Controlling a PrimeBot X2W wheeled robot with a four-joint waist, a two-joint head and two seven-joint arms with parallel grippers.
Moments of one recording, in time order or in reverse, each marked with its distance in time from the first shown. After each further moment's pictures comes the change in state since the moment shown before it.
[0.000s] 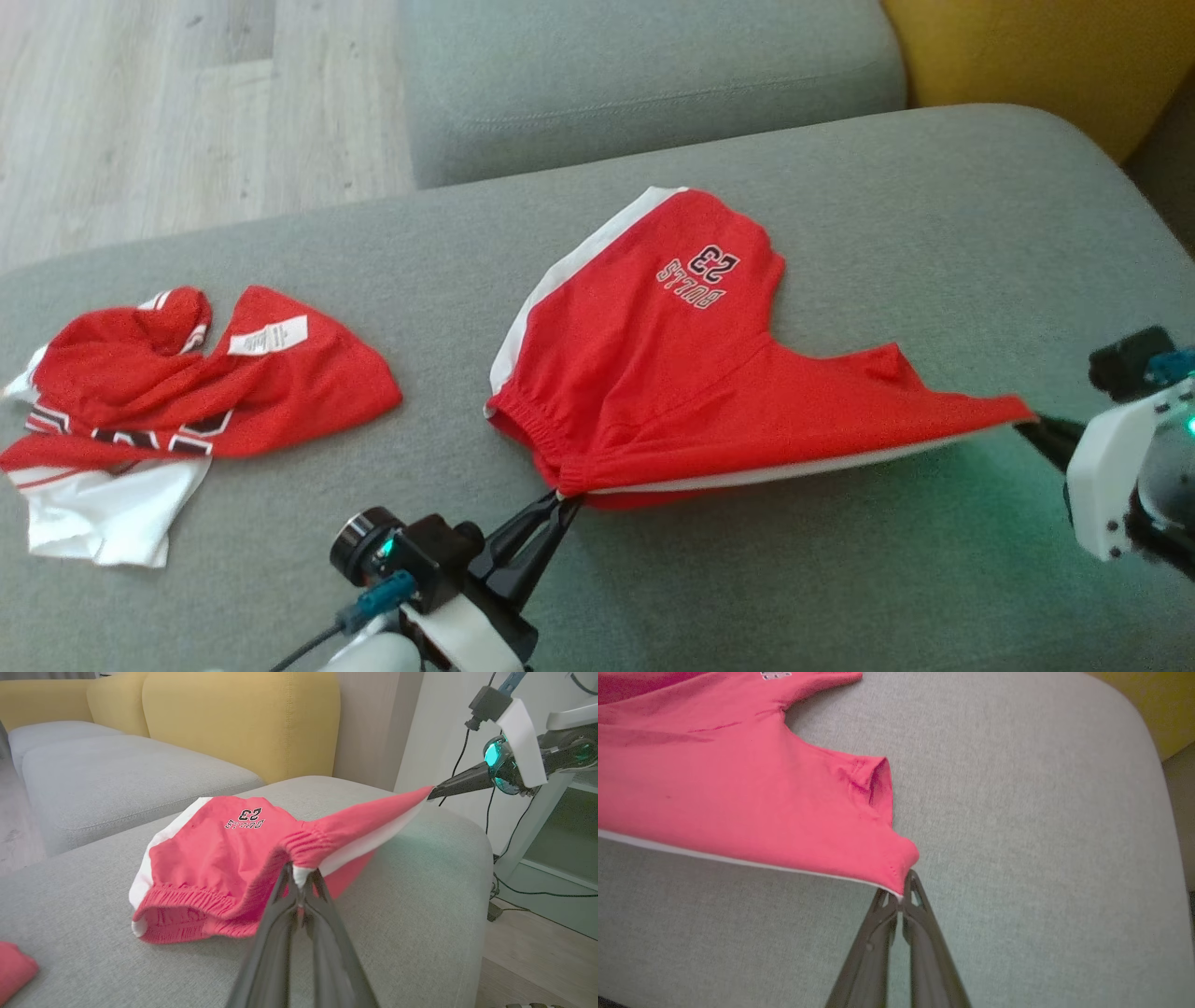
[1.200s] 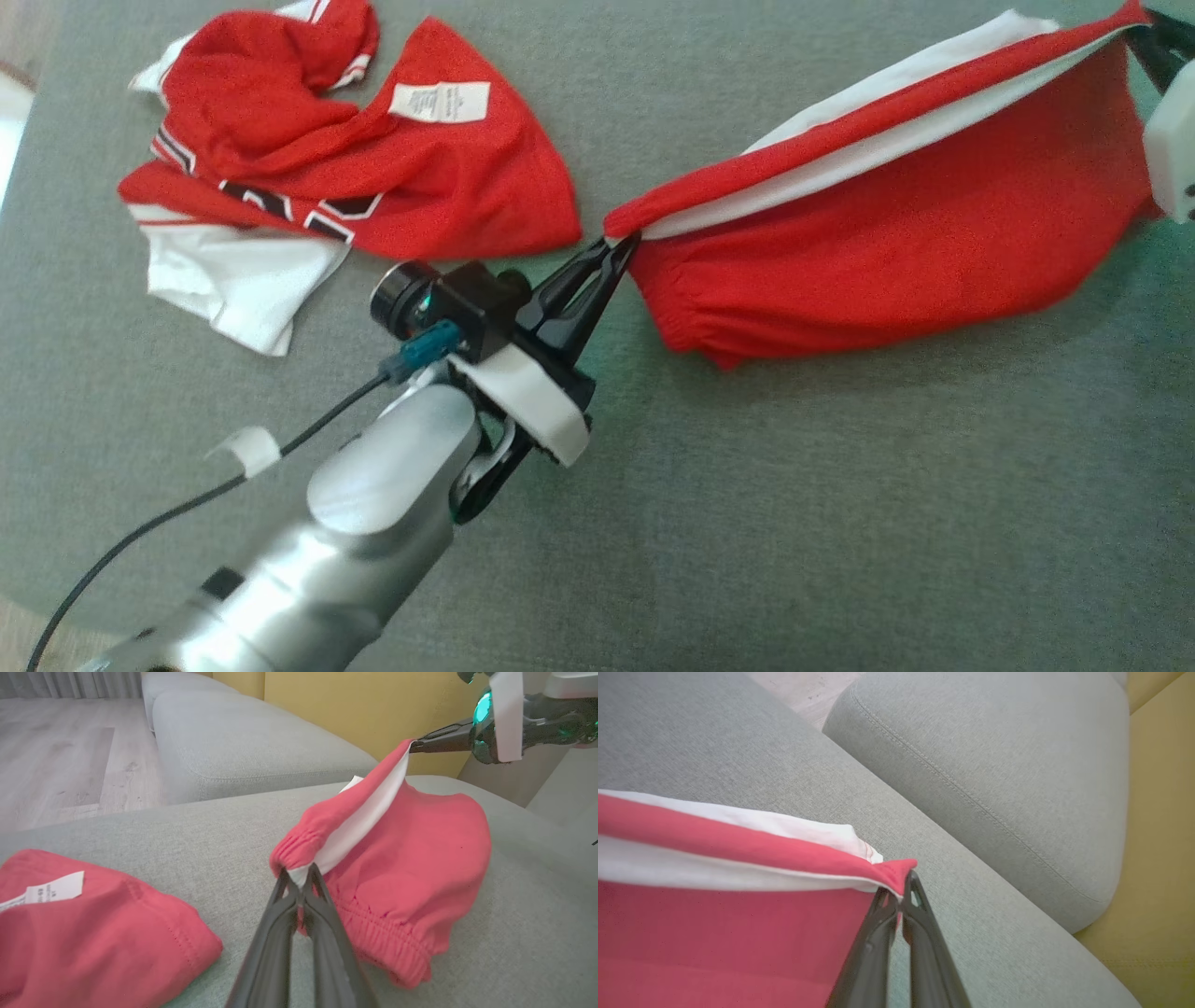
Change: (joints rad) left arm -0.400 -0.191 0.062 0.225 -0.026 -0.062 0.008; right arm -0.573 0.052 -0.013 0.148 -0.321 0.000 -0.025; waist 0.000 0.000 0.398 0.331
